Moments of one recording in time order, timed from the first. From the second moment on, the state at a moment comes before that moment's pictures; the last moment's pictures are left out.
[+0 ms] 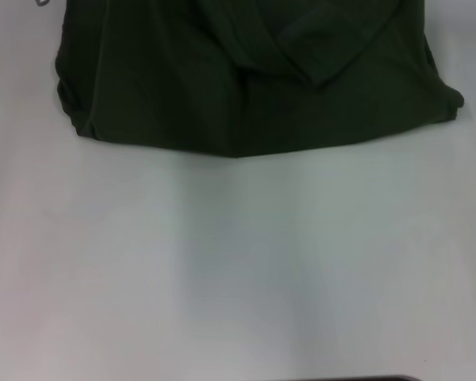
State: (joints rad) left arm -0.92 -2.10 -2.42 -0.73 -0.83 0.88 -2.77; right arm 0.86 1.95 -0.73 -0.76 -2.46 -1.05 2.30
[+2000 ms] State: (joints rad) left arm -0.96 -2.07 -2.38 -0.66 -0.82 0.75 -2.77; right arm 0.84 2.01 -0.86 -0.77 -2.47 -0.79 2.30
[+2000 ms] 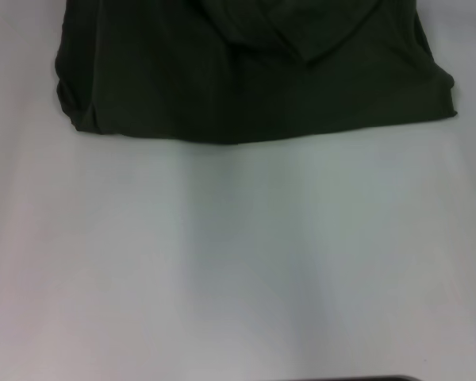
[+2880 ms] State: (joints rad) left arm -0.94 -2.09 -2.38 -0.65 -0.85 0.72 -2.71; right arm 0.86 2.03 -0.94 -0.77 -2.61 -0.71 2.31
